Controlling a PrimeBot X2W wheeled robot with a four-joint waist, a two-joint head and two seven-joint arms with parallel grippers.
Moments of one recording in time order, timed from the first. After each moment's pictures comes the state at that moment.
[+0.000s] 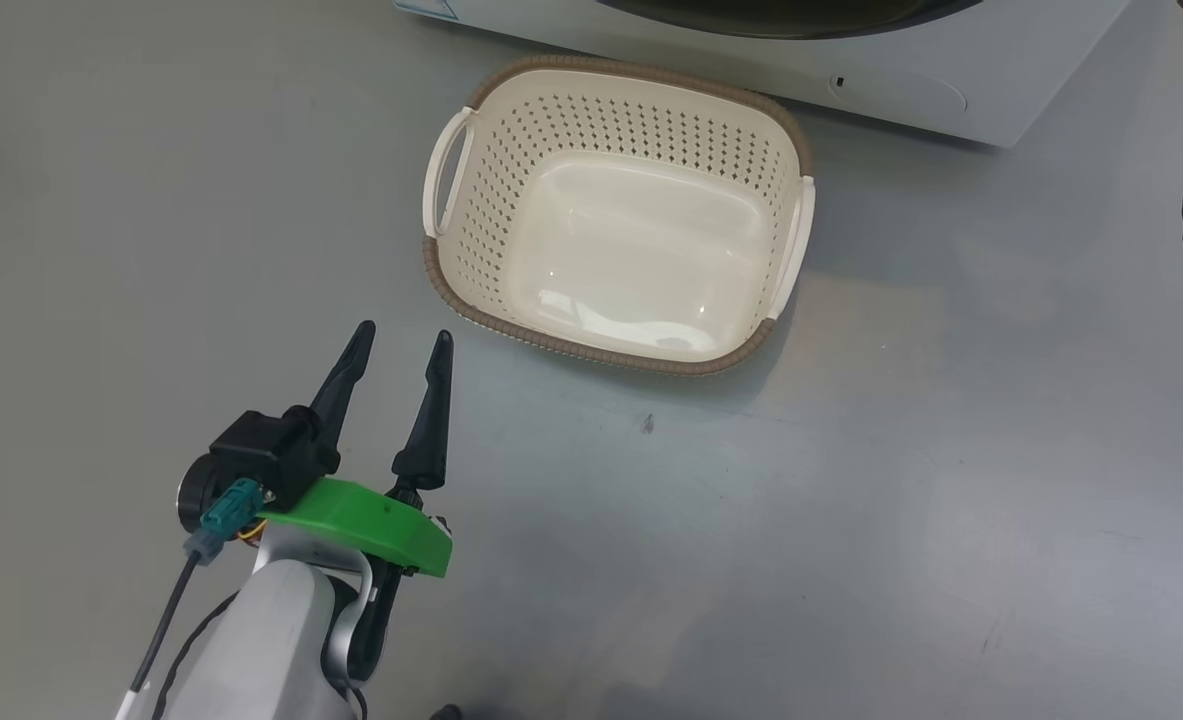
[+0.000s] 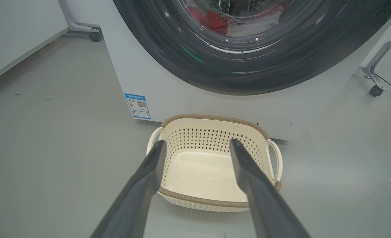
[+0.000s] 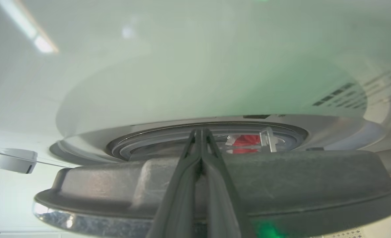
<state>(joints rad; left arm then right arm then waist) -0.33 0.03 -0.34 0.31 -0.47 -0.04 -0.25 -1.21 -0.15 -0.08 0.63 1.35 -0.13 0.47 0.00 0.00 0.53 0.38</state>
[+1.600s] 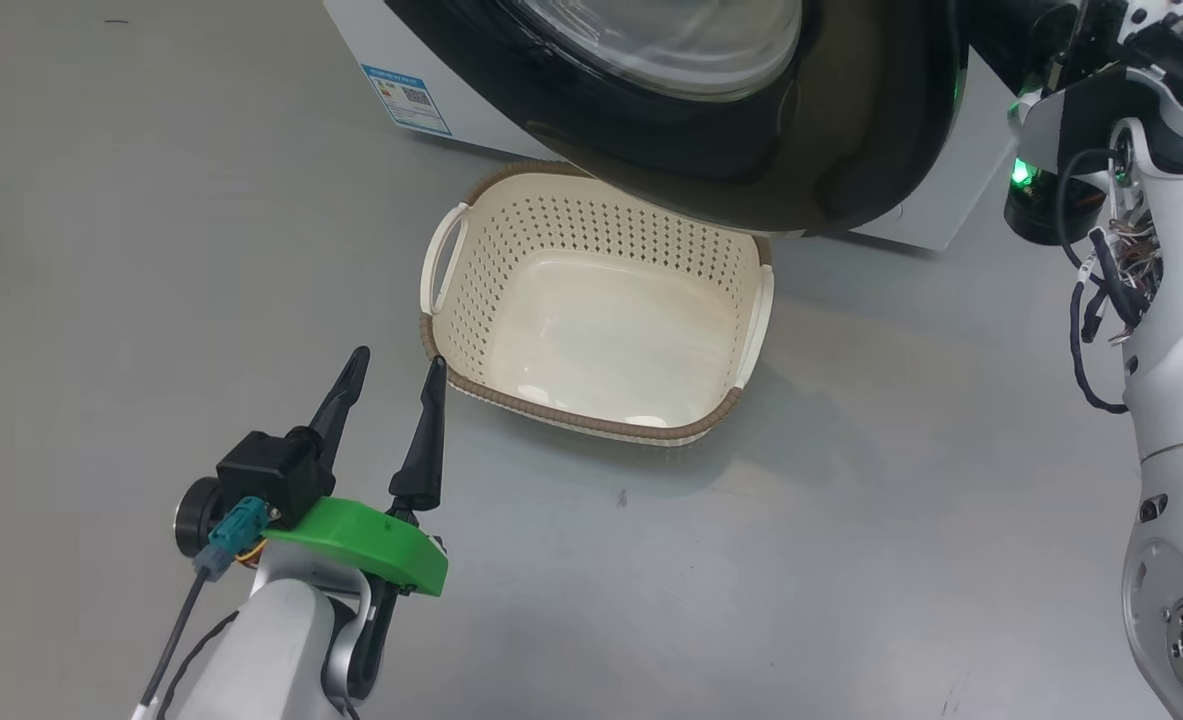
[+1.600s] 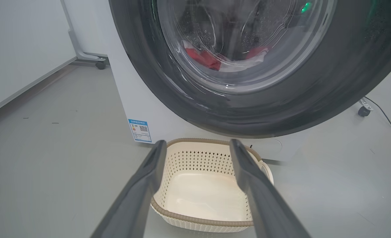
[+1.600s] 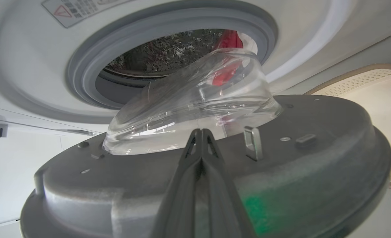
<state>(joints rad) -0.30 0.03 -0.34 0.34 -0.45 -0.03 -0.25 -1.05 -0.10 -0.07 0.77 1.45 -0.12 0.65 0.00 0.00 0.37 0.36</state>
